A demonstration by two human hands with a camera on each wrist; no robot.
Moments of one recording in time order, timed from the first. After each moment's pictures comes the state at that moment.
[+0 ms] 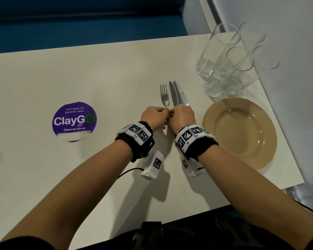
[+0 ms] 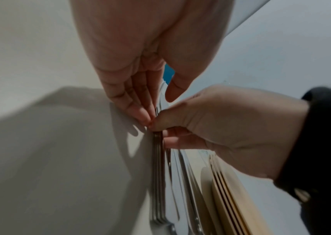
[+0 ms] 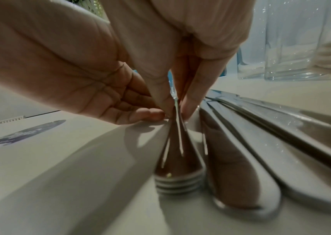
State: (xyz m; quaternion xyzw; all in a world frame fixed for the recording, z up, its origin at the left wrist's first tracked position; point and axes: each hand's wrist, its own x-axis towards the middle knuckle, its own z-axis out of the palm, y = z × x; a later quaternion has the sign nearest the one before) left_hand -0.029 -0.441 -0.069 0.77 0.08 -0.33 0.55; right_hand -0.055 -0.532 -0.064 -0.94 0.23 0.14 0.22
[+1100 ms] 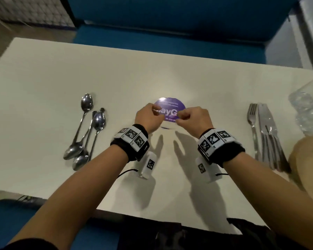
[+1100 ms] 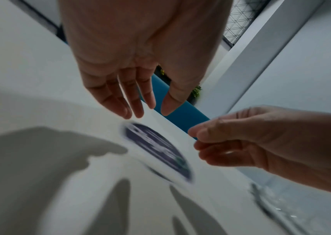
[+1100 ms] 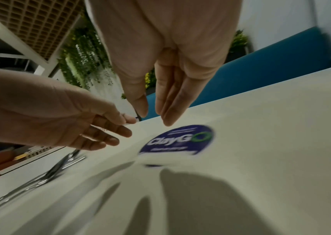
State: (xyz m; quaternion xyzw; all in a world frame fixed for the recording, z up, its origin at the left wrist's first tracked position) left_hand -0.038 -0.171 -0.036 0.88 0.16 -0.13 0.44; right_hand -0.038 -0.323 -0.022 -0.93 0.02 0.15 0.32
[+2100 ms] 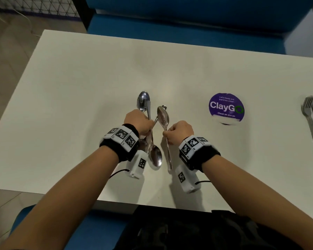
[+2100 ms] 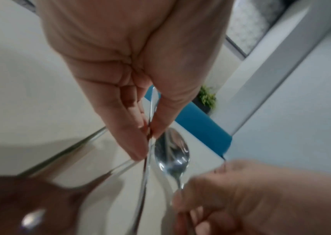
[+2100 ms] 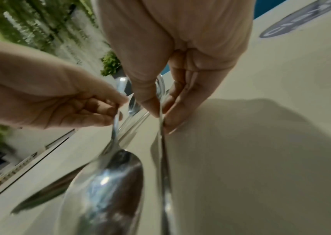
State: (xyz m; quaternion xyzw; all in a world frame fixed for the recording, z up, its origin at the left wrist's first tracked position) left_hand -0.045 0.063 -0.041 0.90 0.14 -0.27 0.31; right_hand -0.068 -0.077 -0.067 -0.88 0.18 0.27 0.36
